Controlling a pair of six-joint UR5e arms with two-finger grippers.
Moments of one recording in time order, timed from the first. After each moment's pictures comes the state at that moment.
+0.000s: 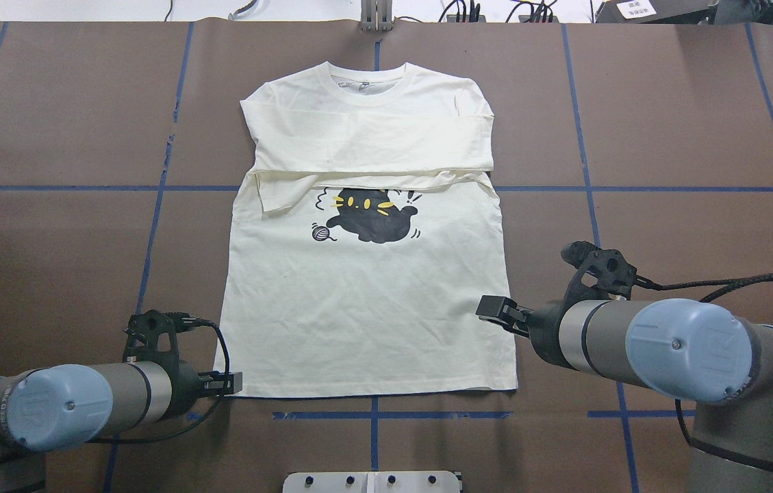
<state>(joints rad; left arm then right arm) -0.21 -1.63 -1.98 -2.11 -1.56 -1.45 0.32 -1.43 2.19 -1.31 1.58 1.78</state>
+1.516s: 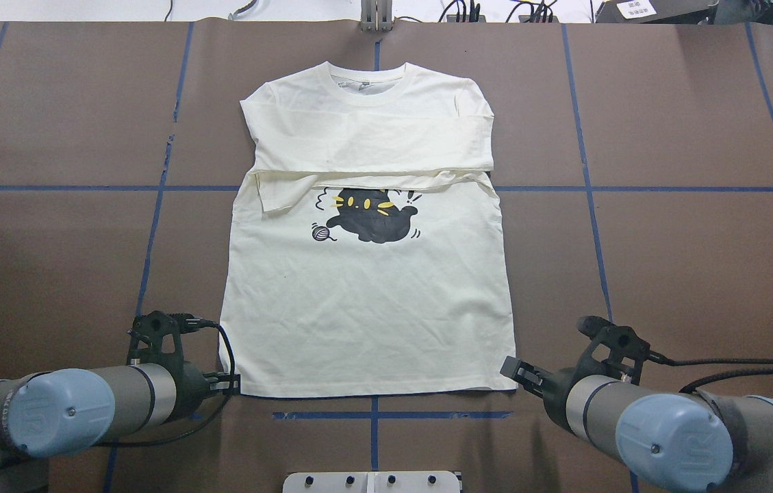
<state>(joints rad) -0.20 -1.64 -1.99 -2.11 -1.53 -1.46 0.11 -1.55 2.17 -1.31 1.39 1.97</state>
